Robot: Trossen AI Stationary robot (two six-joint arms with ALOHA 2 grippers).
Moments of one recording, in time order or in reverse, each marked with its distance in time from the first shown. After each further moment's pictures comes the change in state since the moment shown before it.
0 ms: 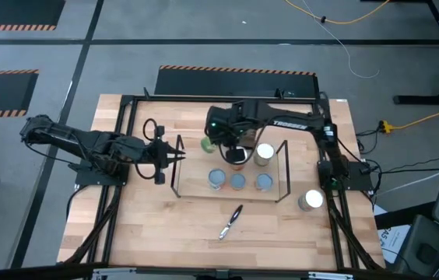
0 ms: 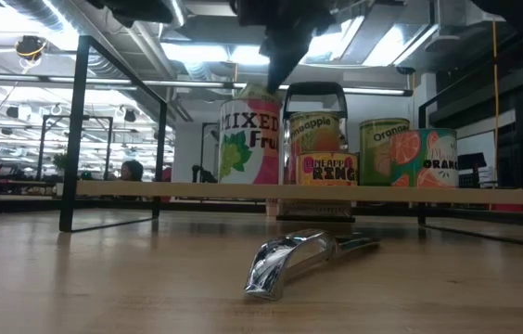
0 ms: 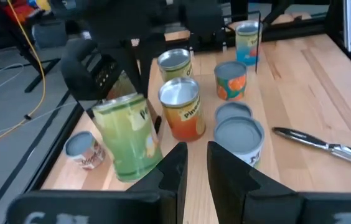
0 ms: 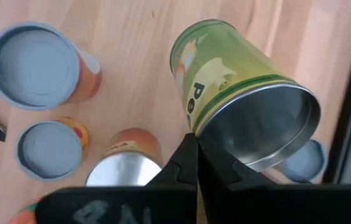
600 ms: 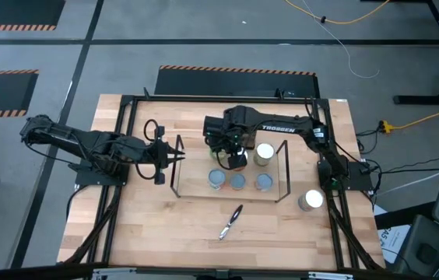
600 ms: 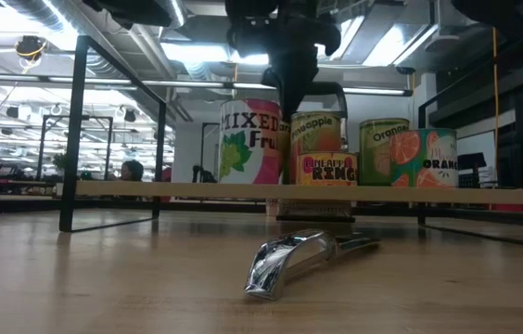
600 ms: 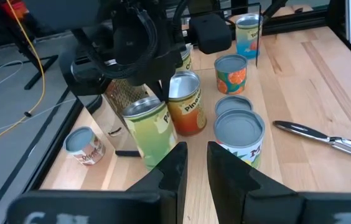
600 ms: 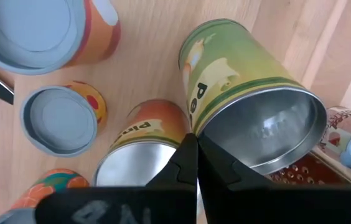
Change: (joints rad) left arm 0.000 0.001 0.000 -0.019 0.001 0.002; right arm 0.008 0.092 0.000 -0.118 -0.042 0.008
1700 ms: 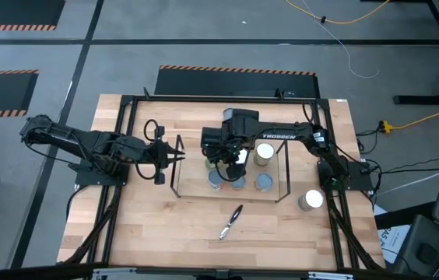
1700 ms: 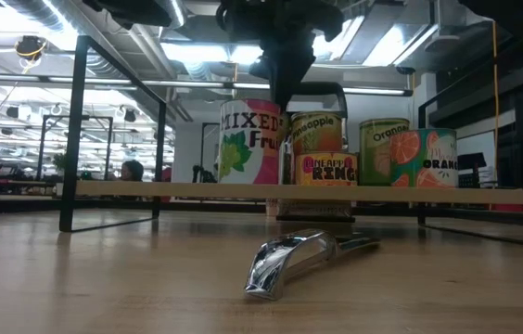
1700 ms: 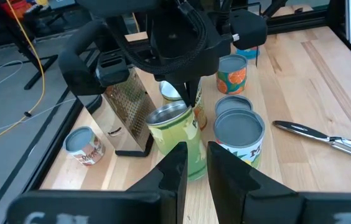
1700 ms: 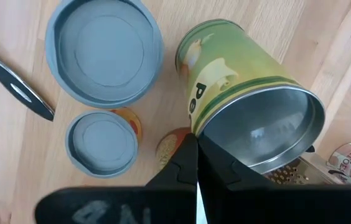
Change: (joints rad) left arm 0.000 0.000 0.000 0.000 0.000 0.000; right arm 0.073 0.000 -0.001 0.048 -0.027 0.008
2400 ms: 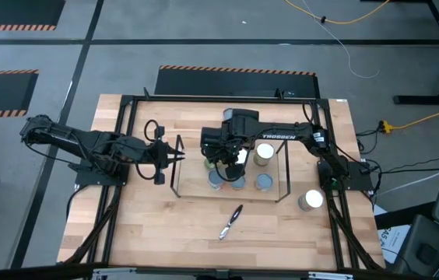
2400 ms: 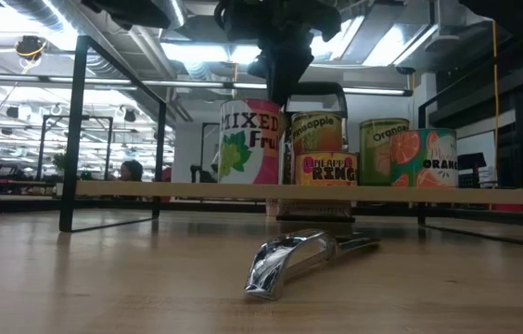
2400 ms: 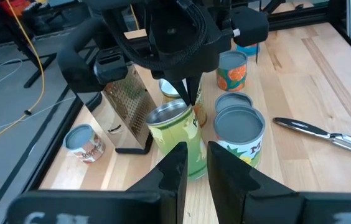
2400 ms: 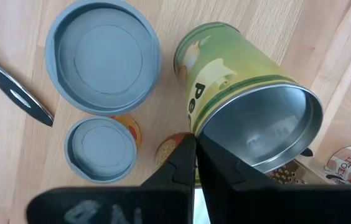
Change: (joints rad) left arm 0.000 0.000 0.000 -0.012 0.000 0.000; right arm 0.000 0.000 0.000 0.018 0.000 0.002
